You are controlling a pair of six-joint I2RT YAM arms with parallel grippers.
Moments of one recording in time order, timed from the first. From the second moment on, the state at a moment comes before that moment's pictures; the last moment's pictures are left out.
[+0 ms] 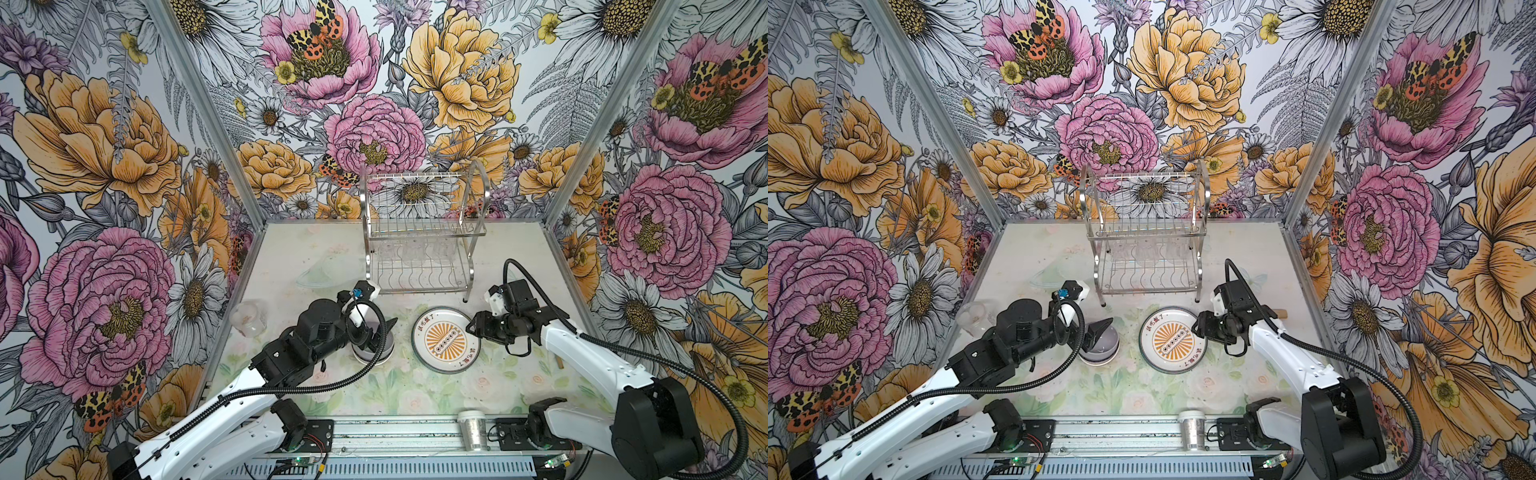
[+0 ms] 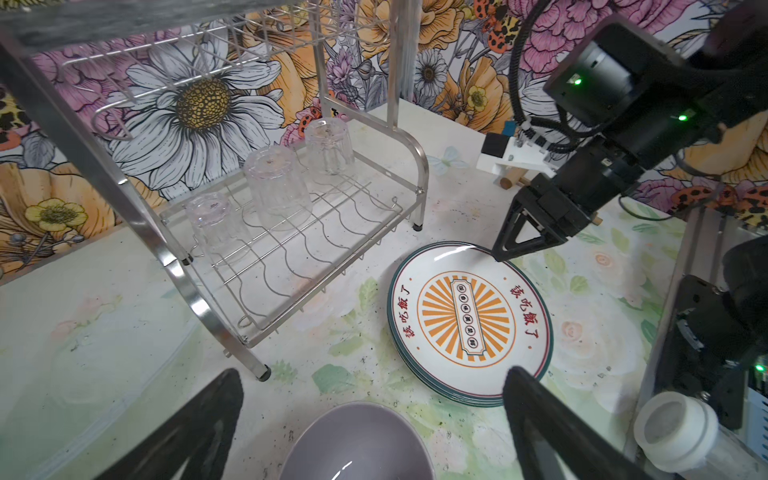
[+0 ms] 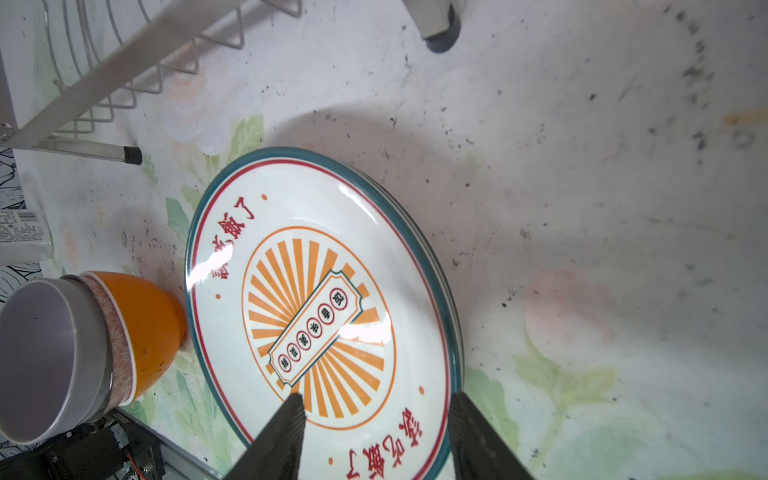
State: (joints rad) left arm -0.79 0.76 0.71 -0.28 -0.05 -0.02; right arm 0.25 1.17 0.70 -0.65 -0.37 0.44
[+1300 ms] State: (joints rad) left arm -0.54 1.28 0.74 -0.03 -0.22 -0.25; right arm 0.47 0.77 0.50 -0.01 -0.13 0.14
